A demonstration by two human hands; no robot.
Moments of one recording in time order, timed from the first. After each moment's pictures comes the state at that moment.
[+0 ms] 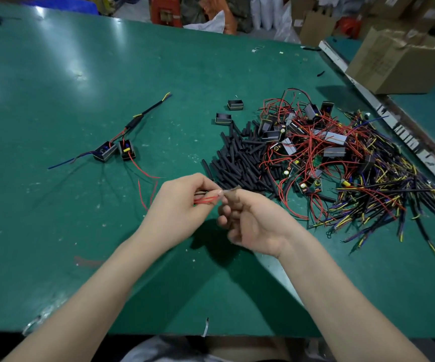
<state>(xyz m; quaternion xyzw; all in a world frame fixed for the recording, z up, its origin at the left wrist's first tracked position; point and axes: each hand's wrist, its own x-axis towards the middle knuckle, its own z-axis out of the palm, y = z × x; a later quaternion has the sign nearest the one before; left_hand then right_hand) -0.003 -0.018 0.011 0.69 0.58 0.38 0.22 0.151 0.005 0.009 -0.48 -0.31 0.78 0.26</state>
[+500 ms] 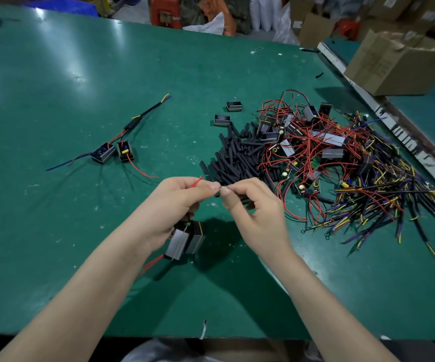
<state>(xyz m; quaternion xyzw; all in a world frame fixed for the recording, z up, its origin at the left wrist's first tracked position) -0.003 -0.013 0.022 0.46 0.53 0.41 0.58 0.153 -0.005 -0.012 -0.42 -0.73 0.19 0.50</state>
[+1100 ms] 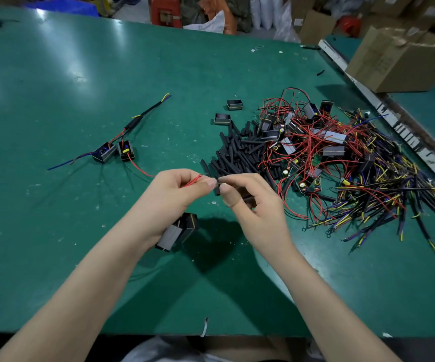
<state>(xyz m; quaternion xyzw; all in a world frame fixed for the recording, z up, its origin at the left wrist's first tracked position) -0.005 -0.015 0.027 0.52 0.56 0.44 0.47 0.153 -0.007 -0.005 -0.43 -0.71 0.28 0.48</state>
